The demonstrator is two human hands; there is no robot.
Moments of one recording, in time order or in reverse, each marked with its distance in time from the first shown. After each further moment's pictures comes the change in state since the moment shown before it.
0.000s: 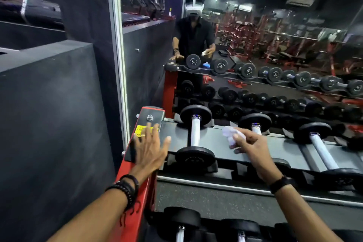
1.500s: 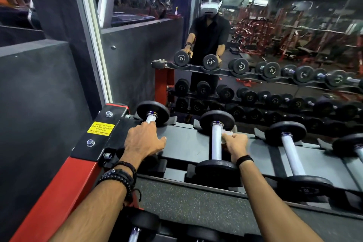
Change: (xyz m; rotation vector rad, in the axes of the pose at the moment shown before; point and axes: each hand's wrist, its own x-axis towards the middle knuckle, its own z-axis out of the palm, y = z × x) left_hand 0.013 0.174 0.022 0.427 -0.063 0.040; right_hand 0.087 0.095 -0.110 0.103 0.307 0.465
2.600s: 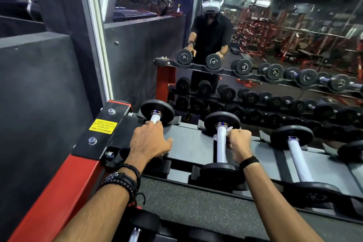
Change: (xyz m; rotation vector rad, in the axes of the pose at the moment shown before) left_hand -0.002 0.002 -0.002 0.013 0.016 0.027; right_hand 0.049 0.019 0.016 0.053 -0.023 0.018
